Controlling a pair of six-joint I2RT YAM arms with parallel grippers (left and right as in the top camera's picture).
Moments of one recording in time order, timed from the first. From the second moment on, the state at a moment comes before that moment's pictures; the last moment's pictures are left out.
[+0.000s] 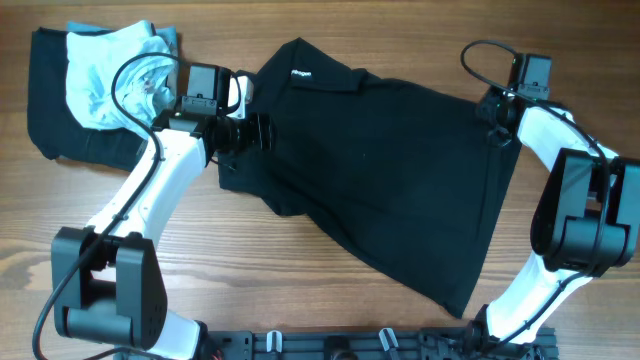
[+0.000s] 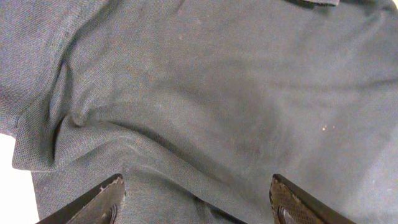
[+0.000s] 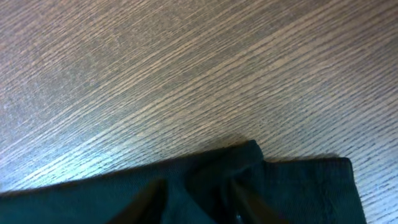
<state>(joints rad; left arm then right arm) -0.18 1.68 1.17 -0.60 0.27 -0.27 -0.17 2.00 1.24 -0.25 0.08 0.40</state>
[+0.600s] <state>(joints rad) -0.18 1.68 1.17 -0.60 0.27 -0.27 -0.33 2.01 1.24 -0.26 0.11 0.42</state>
